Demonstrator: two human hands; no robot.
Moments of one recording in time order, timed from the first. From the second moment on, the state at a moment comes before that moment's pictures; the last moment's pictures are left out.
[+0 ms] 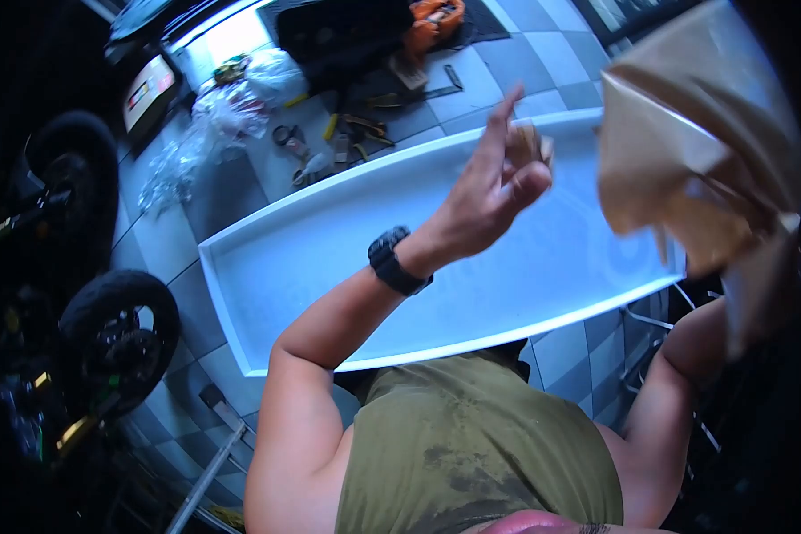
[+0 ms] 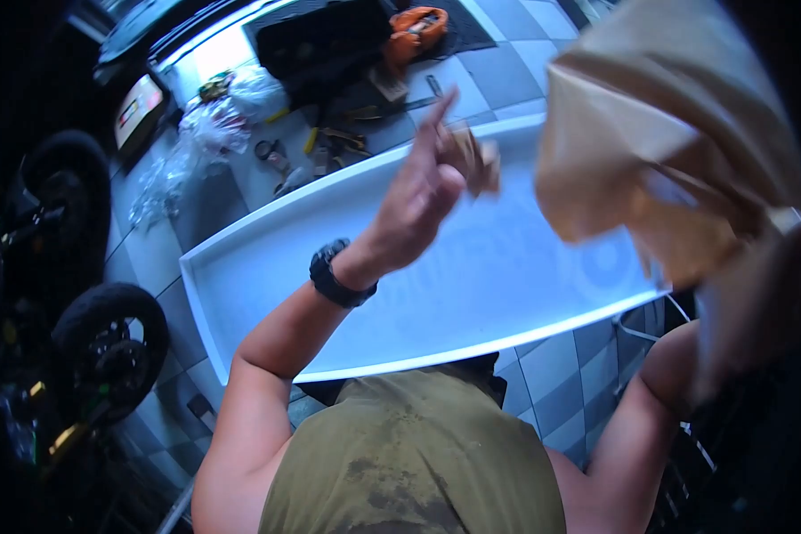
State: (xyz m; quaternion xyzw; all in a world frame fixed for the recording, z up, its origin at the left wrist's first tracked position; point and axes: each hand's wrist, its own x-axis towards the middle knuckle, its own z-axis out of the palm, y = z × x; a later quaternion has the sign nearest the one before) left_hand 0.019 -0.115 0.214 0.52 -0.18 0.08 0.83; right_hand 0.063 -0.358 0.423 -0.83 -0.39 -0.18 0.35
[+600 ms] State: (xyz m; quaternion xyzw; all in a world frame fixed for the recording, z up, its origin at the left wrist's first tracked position) left_hand 0.044 0.030 0.253 0.33 -0.08 0.25 0.91; right_hand 0.107 -0.143 0.364 -0.71 -0.65 -0.16 0.23
